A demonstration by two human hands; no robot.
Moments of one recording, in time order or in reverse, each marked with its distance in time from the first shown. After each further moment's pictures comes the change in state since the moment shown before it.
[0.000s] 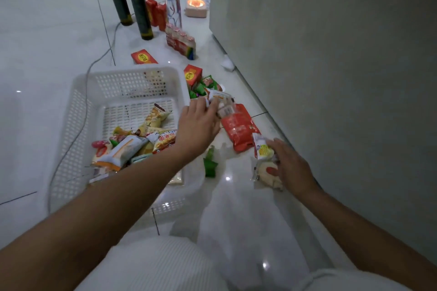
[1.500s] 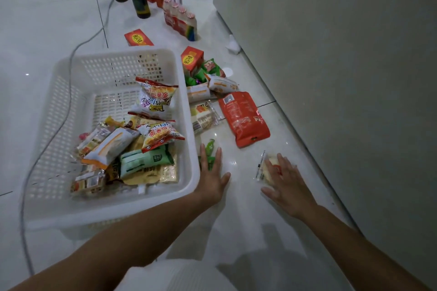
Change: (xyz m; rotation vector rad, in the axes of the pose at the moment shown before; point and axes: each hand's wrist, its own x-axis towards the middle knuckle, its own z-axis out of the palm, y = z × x) left_hand -0.080 0.048 0.107 -0.443 -0.595 -0.383; right_hand -0.009 0.064 0.072 -0.363 -0.483 0.019
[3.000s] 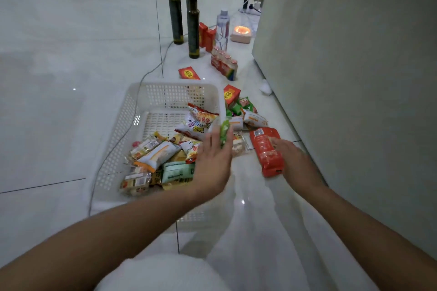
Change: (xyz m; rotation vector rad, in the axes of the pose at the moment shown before) left_hand -0.041 0.000 -0.122 0.269 0.624 0.169; right_hand 0.011 -0.093 -0.149 0.173 0.392 -0.145
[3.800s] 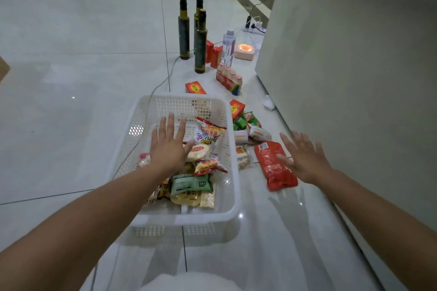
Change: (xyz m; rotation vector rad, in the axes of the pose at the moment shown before) left_hand 0.033 -0.122 -0.044 0.160 -0.202 -0.261; right_hand 0.045 -0.002 -0.030 -0.382 -0.242 0.095
